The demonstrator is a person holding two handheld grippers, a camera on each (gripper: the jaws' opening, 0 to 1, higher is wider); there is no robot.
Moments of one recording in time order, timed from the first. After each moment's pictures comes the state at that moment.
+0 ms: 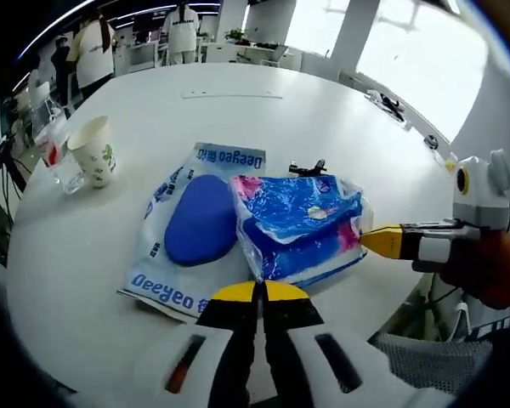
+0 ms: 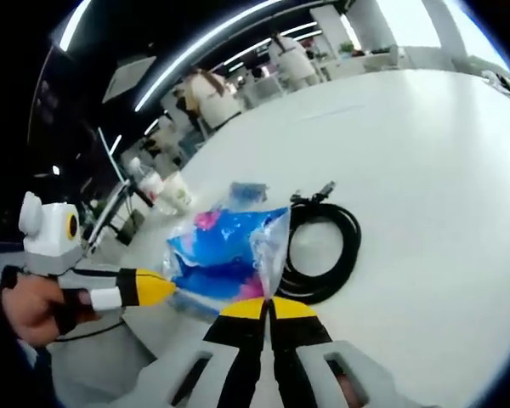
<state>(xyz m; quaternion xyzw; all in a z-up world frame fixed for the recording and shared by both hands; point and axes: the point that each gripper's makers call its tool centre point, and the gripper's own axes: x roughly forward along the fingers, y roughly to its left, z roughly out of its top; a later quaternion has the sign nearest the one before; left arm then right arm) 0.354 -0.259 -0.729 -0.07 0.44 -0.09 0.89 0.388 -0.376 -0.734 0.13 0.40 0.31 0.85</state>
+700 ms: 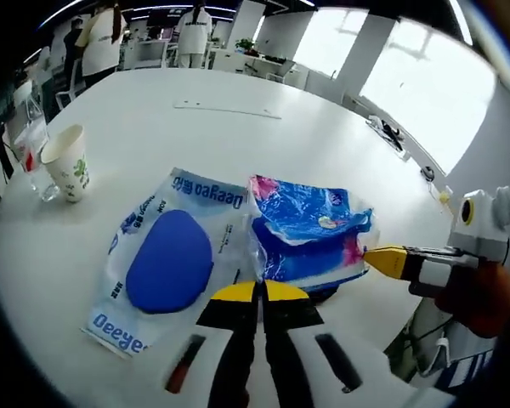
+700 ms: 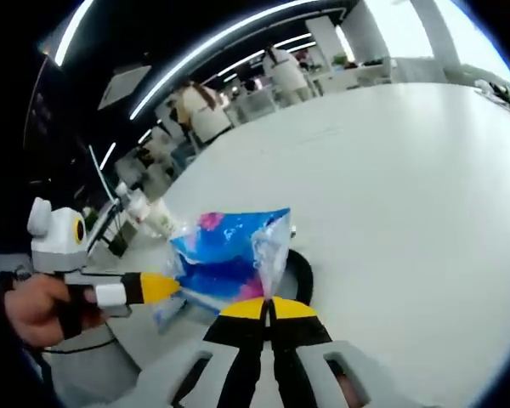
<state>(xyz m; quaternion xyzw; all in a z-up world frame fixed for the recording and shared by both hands) 0.415 -0.286 -0.720 -0.14 0.40 -0.09 0.90 0.437 -0.410 -0.718 0.13 0.38 0.28 0.87</state>
